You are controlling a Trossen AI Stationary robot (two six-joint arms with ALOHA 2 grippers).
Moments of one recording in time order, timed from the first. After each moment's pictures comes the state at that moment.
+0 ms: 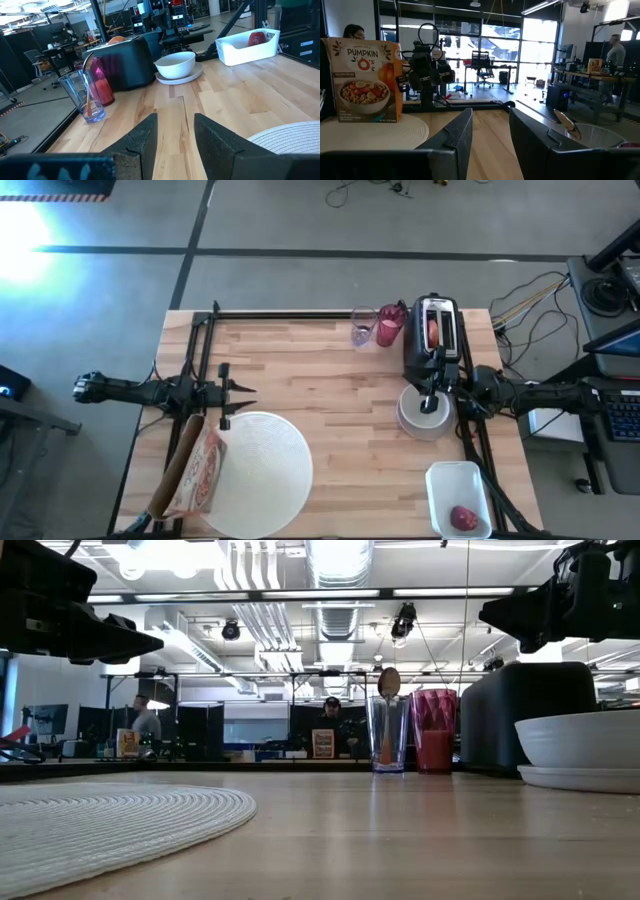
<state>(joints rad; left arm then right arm) -0.12 0.12 0.02 0.02 -0.19 0.23 -0.10 0.31 0.01 0.44 0.13 -0.10</state>
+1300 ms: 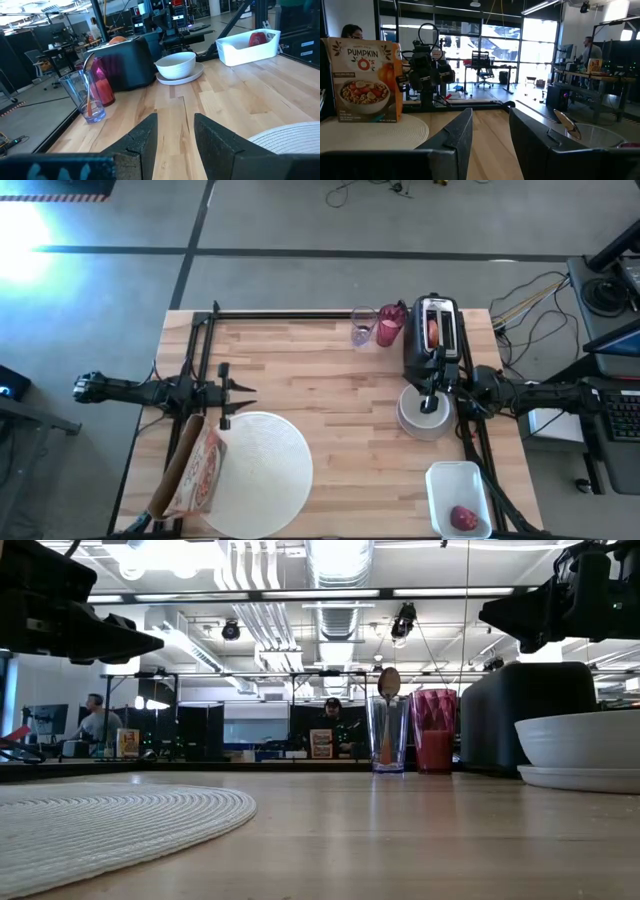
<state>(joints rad) -0.12 0.12 0.02 0.03 -0.20 0.23 -0.10 0.31 0.01 0.44 0.13 -0.10</state>
